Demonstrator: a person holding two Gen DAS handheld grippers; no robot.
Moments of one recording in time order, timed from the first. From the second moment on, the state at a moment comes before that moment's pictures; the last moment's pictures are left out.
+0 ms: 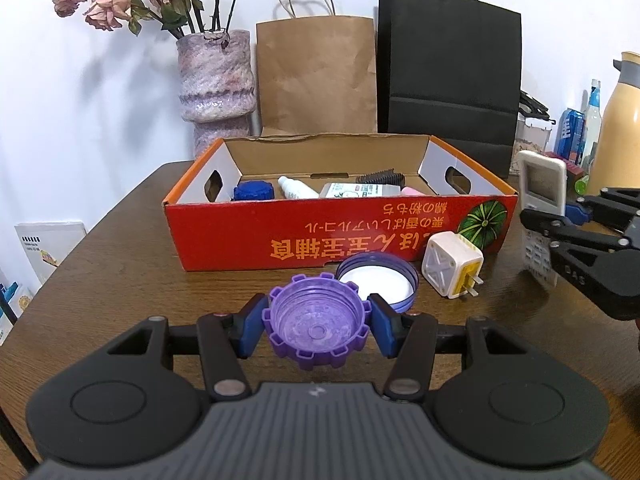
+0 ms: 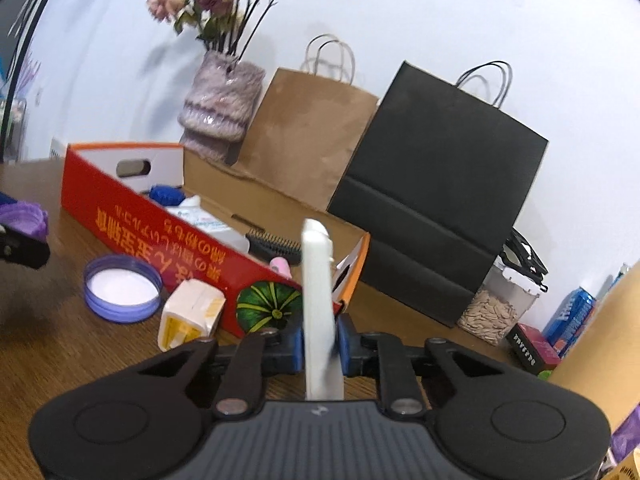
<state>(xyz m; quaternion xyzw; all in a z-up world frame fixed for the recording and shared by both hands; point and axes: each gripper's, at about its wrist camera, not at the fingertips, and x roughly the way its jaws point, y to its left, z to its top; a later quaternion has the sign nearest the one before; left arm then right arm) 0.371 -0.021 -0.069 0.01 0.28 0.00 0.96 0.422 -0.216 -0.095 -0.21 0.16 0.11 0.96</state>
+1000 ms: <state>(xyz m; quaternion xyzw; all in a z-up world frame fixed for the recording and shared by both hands) 0.360 -0.015 -0.026 -0.01 0.21 0.02 0.98 0.374 -0.200 -0.054 -0.08 0.13 0.12 0.98</state>
